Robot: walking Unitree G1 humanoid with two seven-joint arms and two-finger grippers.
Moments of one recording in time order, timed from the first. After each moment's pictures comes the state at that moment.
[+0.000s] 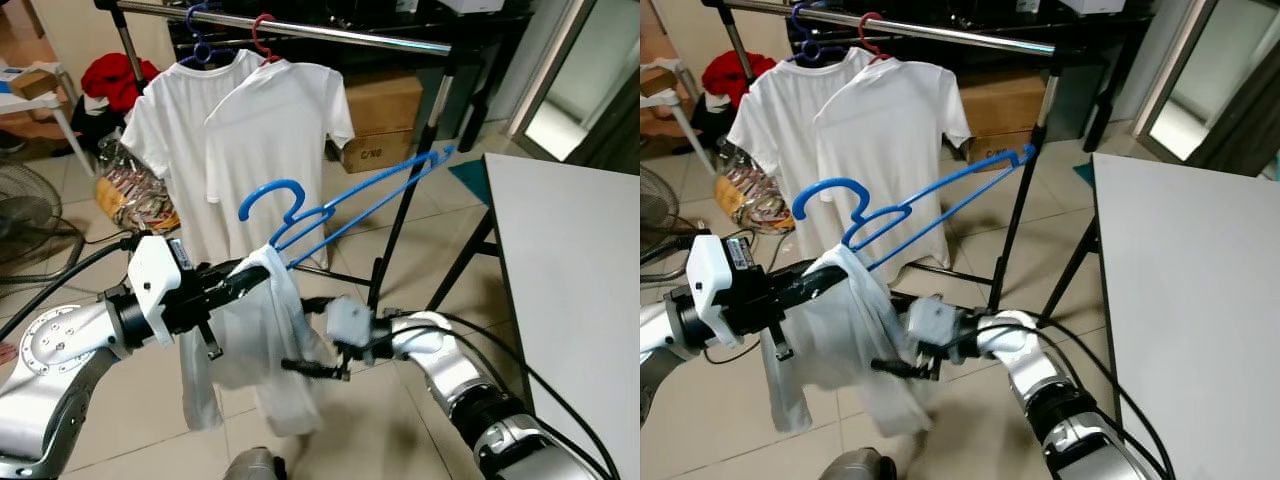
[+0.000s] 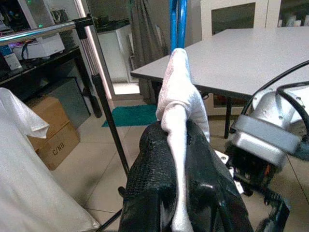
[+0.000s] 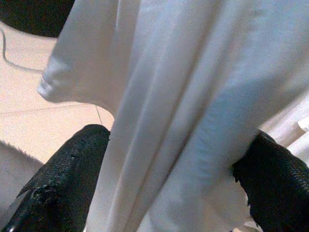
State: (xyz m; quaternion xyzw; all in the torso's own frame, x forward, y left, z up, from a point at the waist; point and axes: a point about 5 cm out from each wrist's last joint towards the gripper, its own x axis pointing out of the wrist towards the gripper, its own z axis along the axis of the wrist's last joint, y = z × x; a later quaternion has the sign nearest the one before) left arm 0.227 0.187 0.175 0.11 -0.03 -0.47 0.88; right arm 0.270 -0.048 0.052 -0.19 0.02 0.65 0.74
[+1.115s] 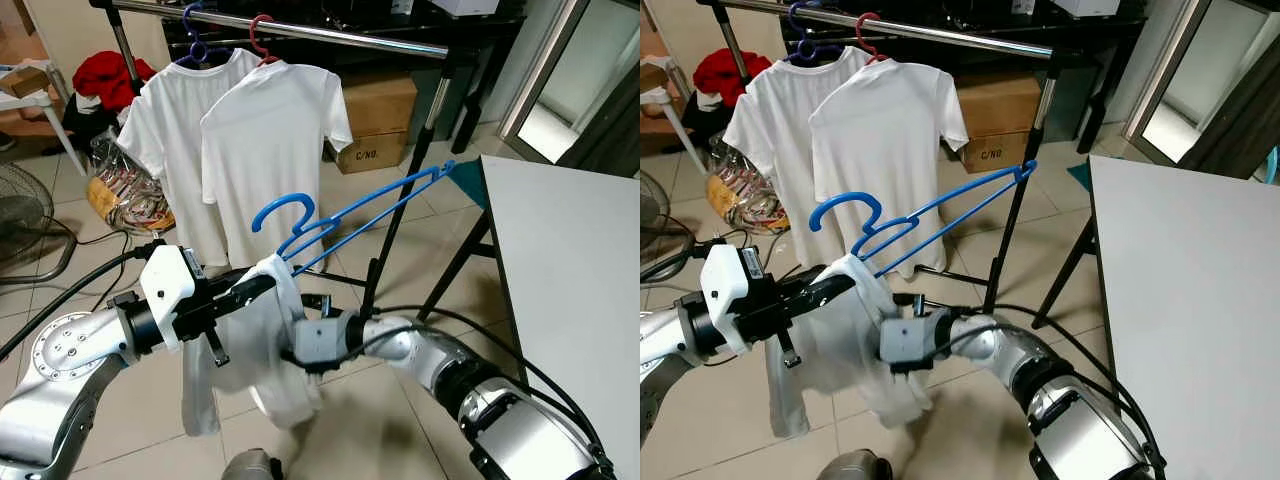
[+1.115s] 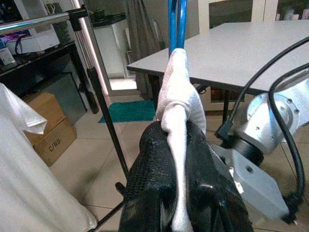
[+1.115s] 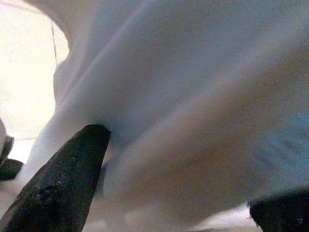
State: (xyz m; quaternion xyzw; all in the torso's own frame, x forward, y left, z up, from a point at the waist) left arm 0.226 0.181 0.168 0.12 -0.02 -0.47 0.87; right arm 0.278 -0.032 0.036 -0.40 -0.02 0.59 0.71
